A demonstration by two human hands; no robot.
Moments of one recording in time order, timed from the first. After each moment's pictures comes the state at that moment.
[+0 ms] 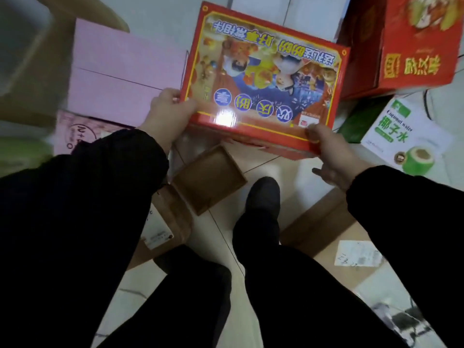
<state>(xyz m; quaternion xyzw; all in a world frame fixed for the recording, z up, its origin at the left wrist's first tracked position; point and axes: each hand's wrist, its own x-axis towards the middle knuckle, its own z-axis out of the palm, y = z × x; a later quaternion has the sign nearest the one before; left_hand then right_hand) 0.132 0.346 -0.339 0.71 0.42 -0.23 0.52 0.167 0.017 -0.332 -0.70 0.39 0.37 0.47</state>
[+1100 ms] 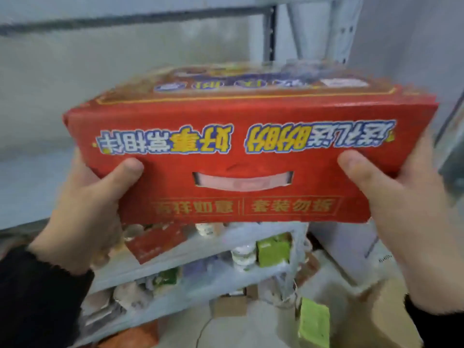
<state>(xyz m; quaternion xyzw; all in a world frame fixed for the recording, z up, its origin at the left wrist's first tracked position) -0.462 0.308 0.668 0.49 0.51 0.68 0.19 -0.110 0.458 0.649 -0.29 -0.66 0.33 0.61</state>
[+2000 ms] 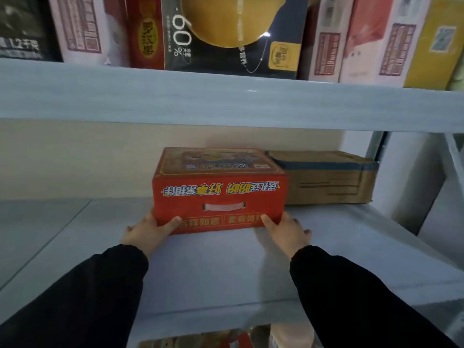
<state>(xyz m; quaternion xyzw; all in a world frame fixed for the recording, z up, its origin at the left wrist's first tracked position) -0.875 0.436 0.602 0.35 0.88 0.32 0.07 -0.599 0.643 0.606 -0.55 -0.79 0.19 0.19</state>
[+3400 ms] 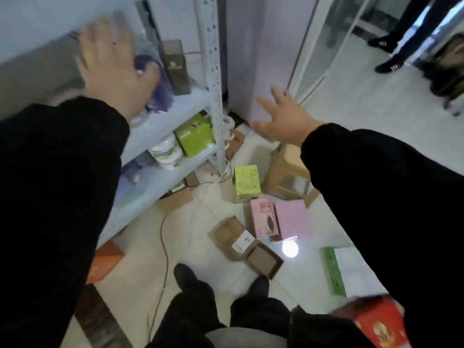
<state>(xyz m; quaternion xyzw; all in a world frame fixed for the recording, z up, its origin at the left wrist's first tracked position) -0.376 0.518 0.484 0.68 0.72 0.11 -0.08 -0.043 0.509 0.424 -0.63 -0.76 0.18 -0.02</state>
